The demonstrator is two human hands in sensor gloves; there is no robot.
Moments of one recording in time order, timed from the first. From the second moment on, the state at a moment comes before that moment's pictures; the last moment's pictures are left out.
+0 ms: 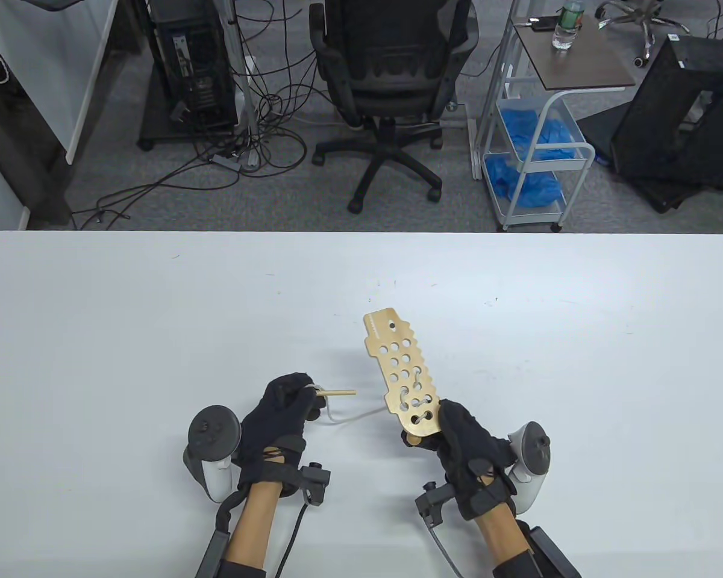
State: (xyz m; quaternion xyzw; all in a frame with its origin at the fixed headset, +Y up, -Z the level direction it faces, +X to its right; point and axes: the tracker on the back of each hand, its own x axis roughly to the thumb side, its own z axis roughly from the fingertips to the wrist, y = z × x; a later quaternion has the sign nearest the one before) left_hand -0.184 -0.741 -0.274 0.03 0.01 0.60 0.80; right_hand 0.136 -0.768 -0.255 0.04 0.02 0.57 0.82
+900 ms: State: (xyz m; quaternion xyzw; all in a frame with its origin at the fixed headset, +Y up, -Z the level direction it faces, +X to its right) left_hand -0.147 -0.742 -0.275 -0.10 -0.12 0.72 0.68; right_hand 0.103 -0.762 -0.252 0.16 0.10 0.57 0.80
